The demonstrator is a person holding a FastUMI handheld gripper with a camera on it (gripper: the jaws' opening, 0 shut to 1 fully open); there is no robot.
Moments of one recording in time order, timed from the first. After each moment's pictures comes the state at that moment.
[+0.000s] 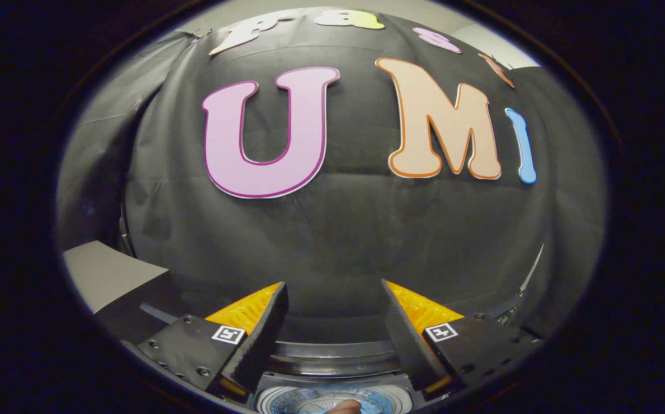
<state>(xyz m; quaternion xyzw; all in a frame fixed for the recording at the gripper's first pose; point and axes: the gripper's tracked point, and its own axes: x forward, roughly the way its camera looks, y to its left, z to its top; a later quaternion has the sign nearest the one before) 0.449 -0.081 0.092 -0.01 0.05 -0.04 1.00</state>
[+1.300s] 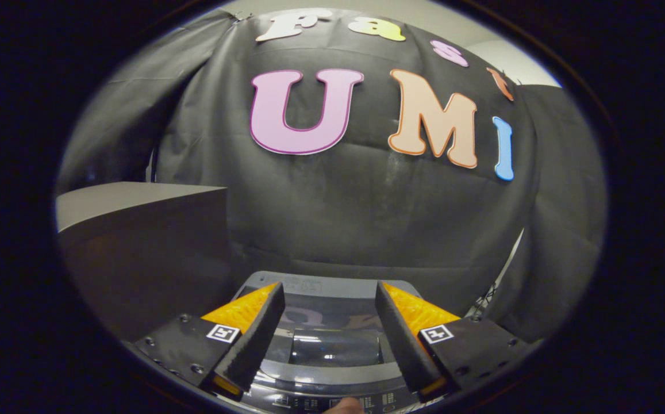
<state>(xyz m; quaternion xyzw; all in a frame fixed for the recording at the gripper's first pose) 0.309 -0.050 0.019 -0.07 0.08 -0.06 0.99</state>
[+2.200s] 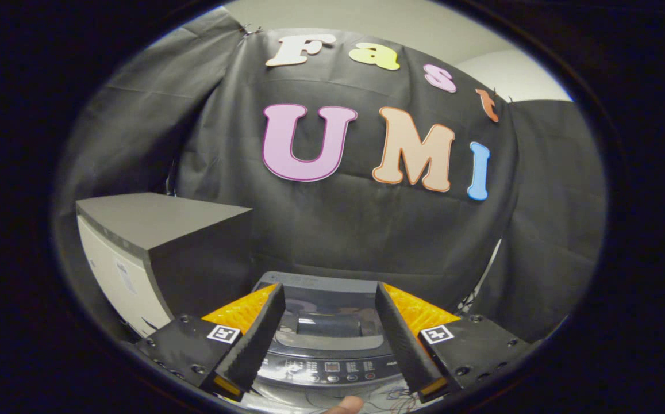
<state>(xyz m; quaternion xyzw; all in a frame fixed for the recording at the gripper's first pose) 0.186 -0.040 0.066 -0.11 0.05 -0.08 0.99</state>
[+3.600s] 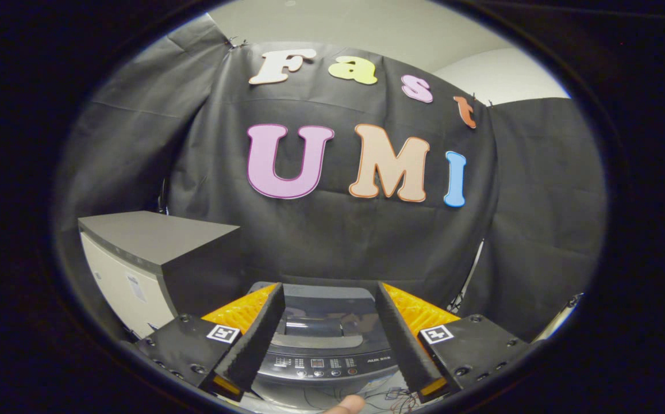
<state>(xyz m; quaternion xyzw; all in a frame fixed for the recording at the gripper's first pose) 0.147 -0.061 0.097 -0.07 0.02 -0.10 0.99</state>
